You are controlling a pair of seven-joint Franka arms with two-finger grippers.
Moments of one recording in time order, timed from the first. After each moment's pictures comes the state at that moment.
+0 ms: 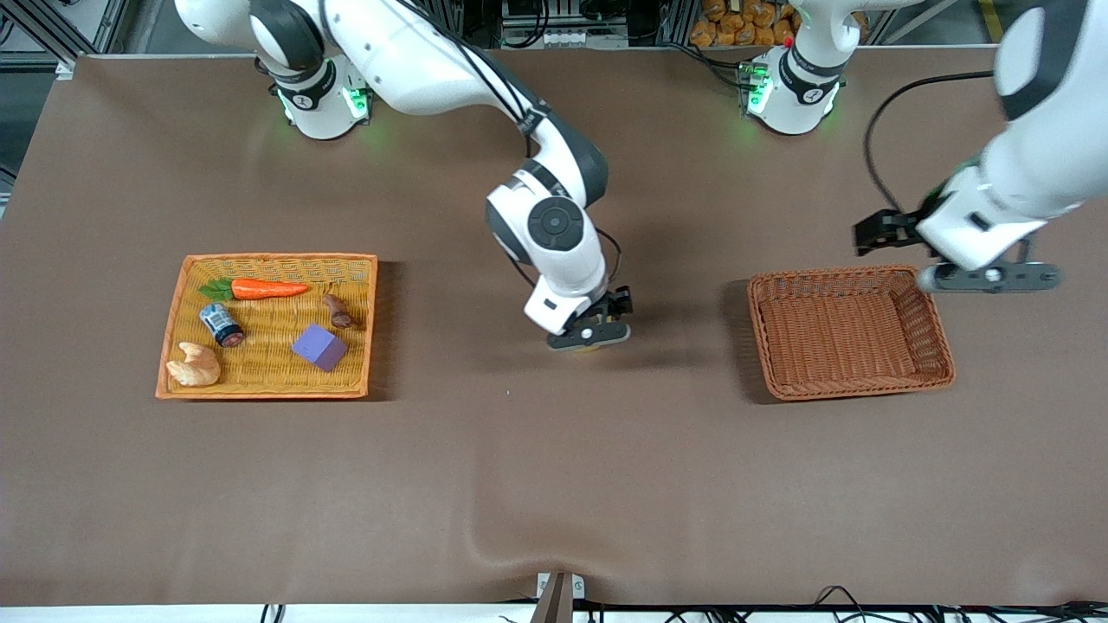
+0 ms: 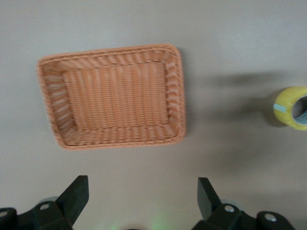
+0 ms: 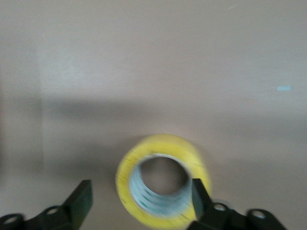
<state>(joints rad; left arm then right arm) 0.03 0.09 -0.26 -1.64 0.01 1.60 -0.21 0.83 0.84 -0.12 -1.12 0.23 2.06 0.55</state>
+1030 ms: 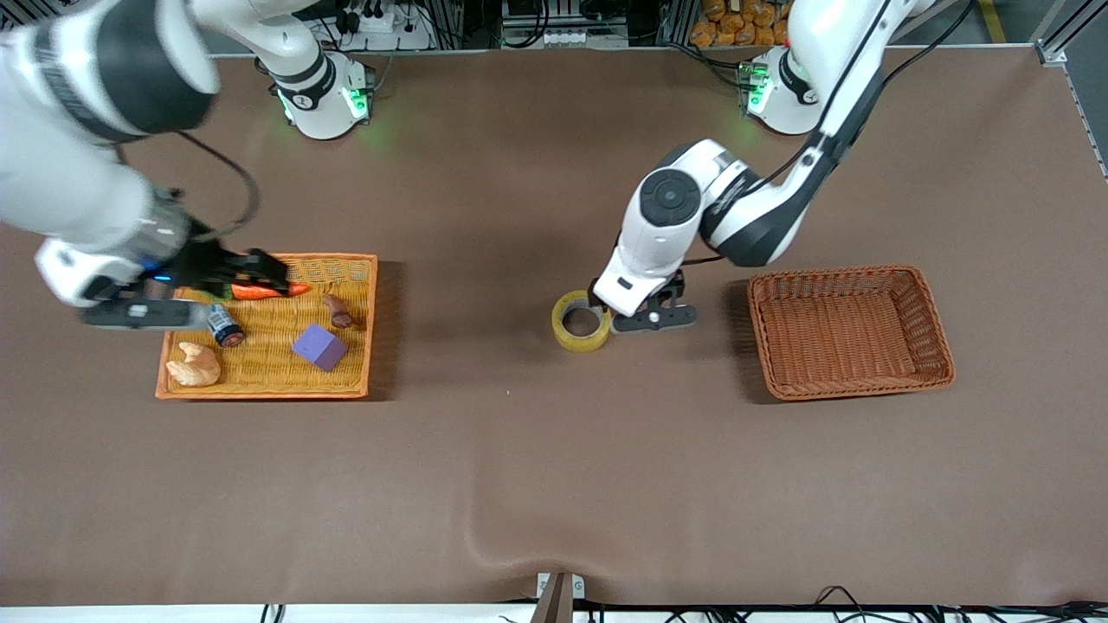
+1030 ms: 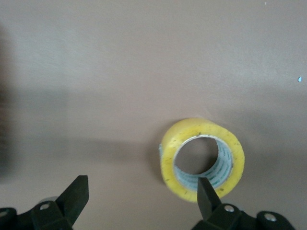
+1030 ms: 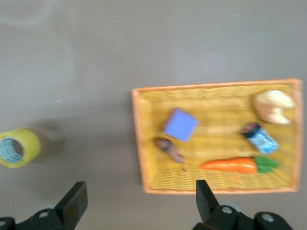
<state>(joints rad) -0.27 0.54 -0.45 -1.74 0.24 2.25 -0.94 0.22 0.14 -0.11 -1.53 0.11 1.64 0.17</state>
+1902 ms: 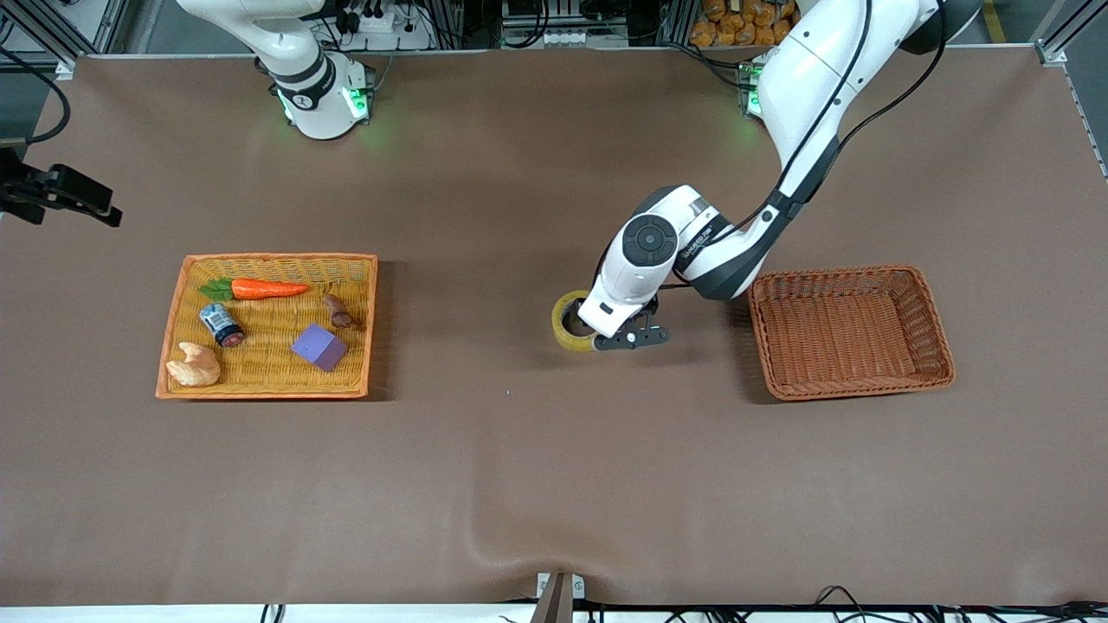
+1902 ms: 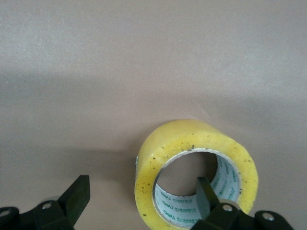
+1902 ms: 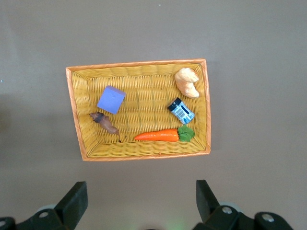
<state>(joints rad) -0.29 0.69 -0.45 -1.72 0.26 2.37 -0.95 0.02 0.00 -0.09 -1.53 0.00 1.46 -0.01</state>
